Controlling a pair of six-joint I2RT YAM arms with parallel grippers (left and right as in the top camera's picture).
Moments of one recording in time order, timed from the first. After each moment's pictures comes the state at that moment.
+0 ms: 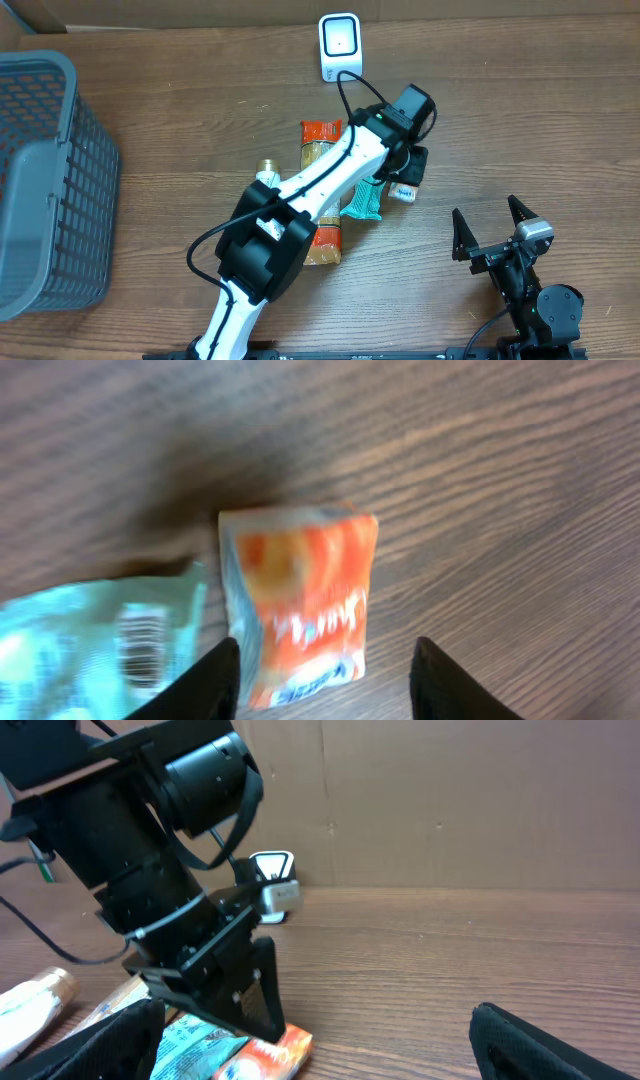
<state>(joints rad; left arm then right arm) -0.71 2.20 1.80 -0.86 0.20 -0.45 0.09 0.01 0.02 -0.02 -0.18 0.10</state>
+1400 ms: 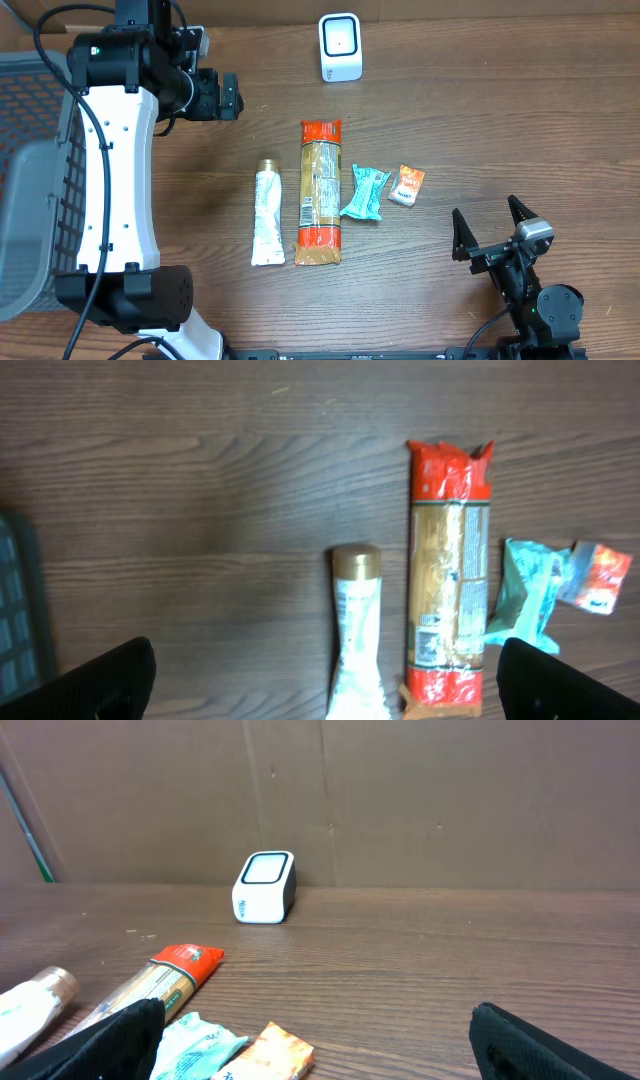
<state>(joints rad) 0.02 1.83 2.09 -1.48 0.11 -0.01 0.09 0.01 0.02 -0.02 -0.18 0.10</state>
